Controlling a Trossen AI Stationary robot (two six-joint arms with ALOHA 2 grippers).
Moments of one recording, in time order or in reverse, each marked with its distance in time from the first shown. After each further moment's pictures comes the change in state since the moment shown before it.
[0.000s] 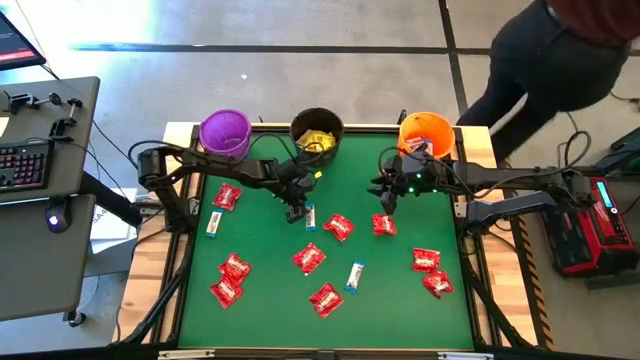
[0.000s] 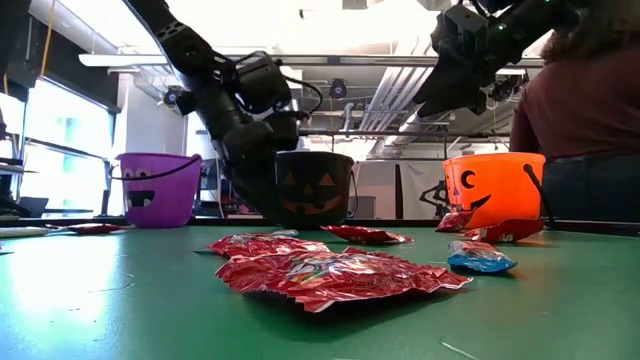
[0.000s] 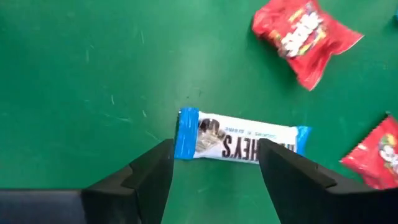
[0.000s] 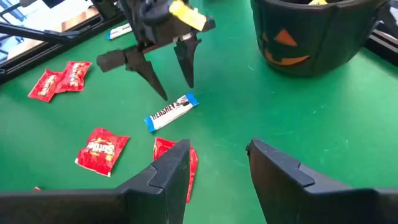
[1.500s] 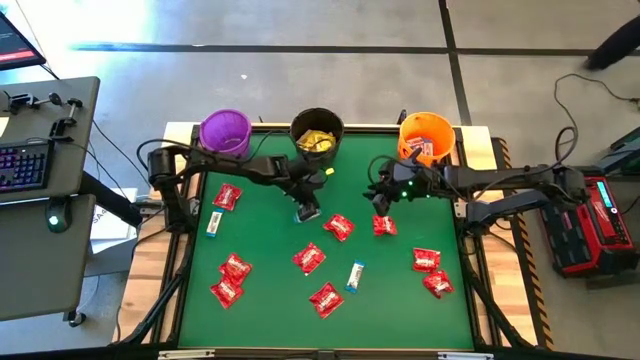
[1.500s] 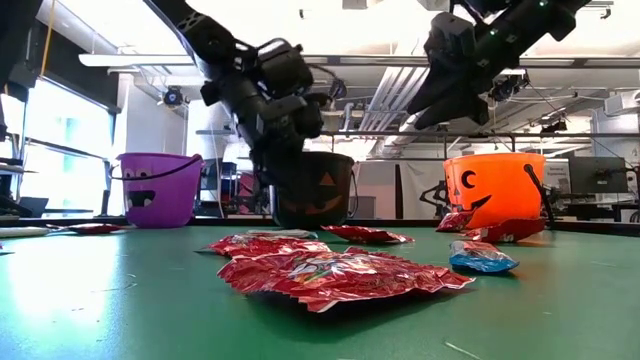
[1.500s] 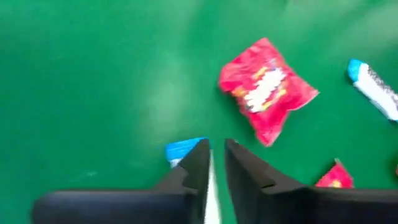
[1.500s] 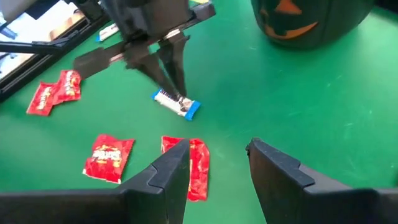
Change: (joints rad) left arm -0.025 0.067 0.155 -0.049 0.062 -0.109; right arm 0.055 0.071 0.000 0.024 0.051 0.181
